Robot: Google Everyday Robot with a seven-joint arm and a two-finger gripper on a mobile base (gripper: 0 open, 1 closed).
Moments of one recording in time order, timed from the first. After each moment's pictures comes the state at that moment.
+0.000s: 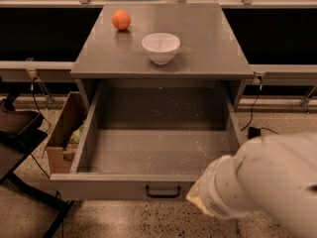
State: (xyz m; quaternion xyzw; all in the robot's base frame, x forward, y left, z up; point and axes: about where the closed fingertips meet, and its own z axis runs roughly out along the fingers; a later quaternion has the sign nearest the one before) arm 0.344 -0.091 0.765 -0.49 0.85 0.03 0.20
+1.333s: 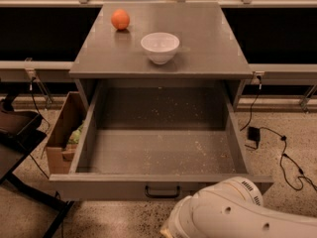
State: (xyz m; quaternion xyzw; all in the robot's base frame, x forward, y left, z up) arm 0.317 -0.035 0.602 -0.48 0.86 0.12 0.15
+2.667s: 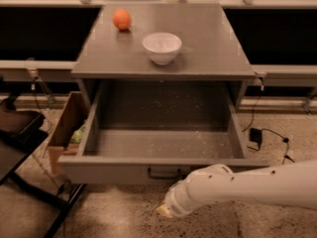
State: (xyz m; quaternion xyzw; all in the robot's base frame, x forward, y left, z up) arm 0.411 -0.015 0.494 -0.46 0.85 0.18 0.17
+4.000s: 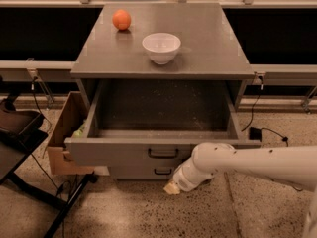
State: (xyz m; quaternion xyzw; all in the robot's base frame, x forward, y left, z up) arm 0.488 -0.047 0.480 -0.46 0.86 0.18 0.16
